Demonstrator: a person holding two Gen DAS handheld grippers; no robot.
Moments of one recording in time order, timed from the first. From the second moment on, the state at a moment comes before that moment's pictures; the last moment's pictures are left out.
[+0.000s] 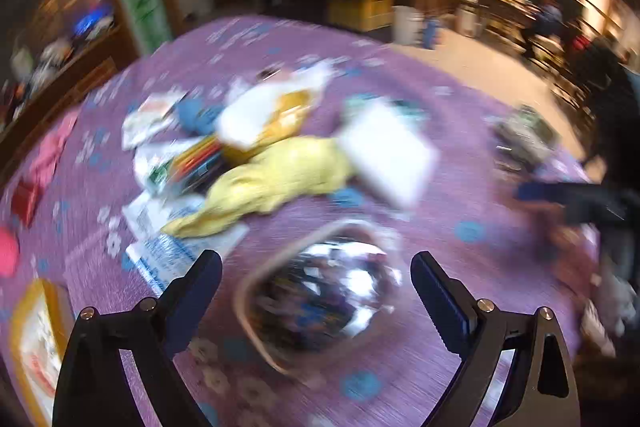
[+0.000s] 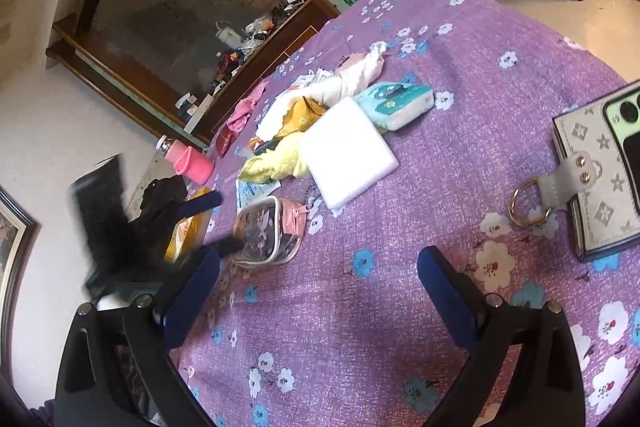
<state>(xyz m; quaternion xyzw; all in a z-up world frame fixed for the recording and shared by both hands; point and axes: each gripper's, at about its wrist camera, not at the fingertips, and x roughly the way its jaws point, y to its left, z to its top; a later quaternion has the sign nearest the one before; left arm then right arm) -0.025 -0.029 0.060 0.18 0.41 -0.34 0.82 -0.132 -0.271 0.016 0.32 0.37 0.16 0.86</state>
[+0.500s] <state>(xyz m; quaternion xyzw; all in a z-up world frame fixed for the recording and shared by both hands) -0.069 -0.061 0.047 0.27 0.41 -0.39 0.78 -0.134 -0.277 0.021 0.32 0.37 0.16 0.86</state>
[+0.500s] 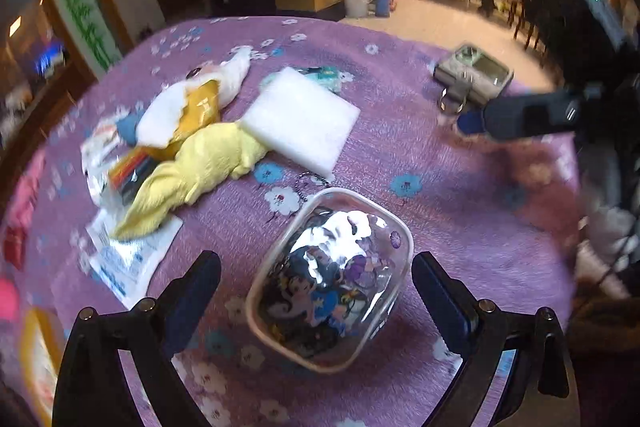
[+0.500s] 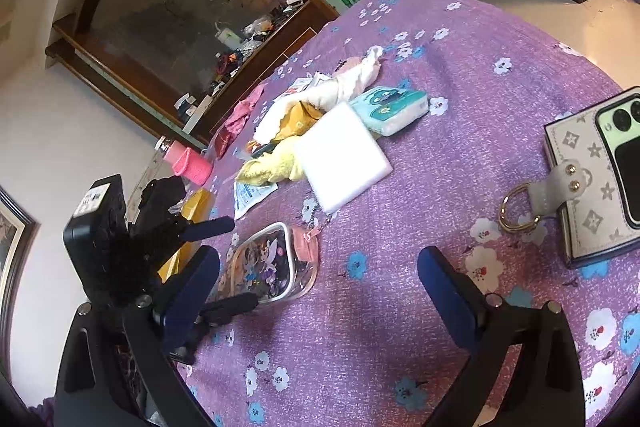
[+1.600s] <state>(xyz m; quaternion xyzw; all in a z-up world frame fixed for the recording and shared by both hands) -0.144 0.151 0.098 -0.04 0.35 -0.17 0.92 -0.018 -0.116 0.080 0.13 0.46 0.23 0.85</state>
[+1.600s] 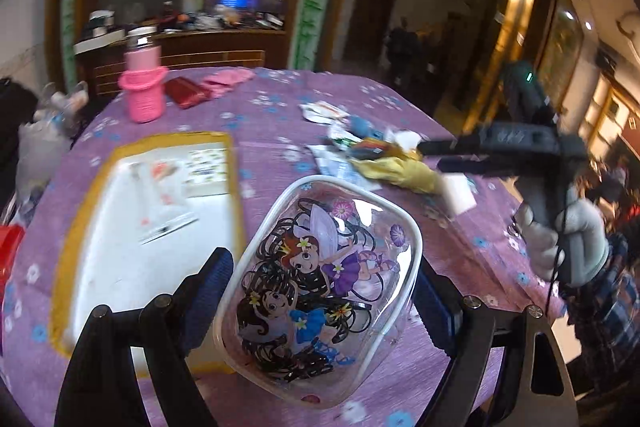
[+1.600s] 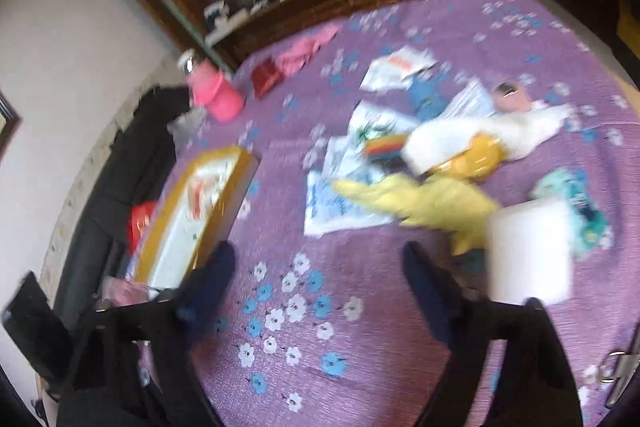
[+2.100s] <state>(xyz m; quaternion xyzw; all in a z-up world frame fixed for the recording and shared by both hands) -0.165 0.226 0.082 -0.09 0.34 -0.11 0.93 0.031 -0.076 0.022 -0.23 0.44 0.08 0.86</state>
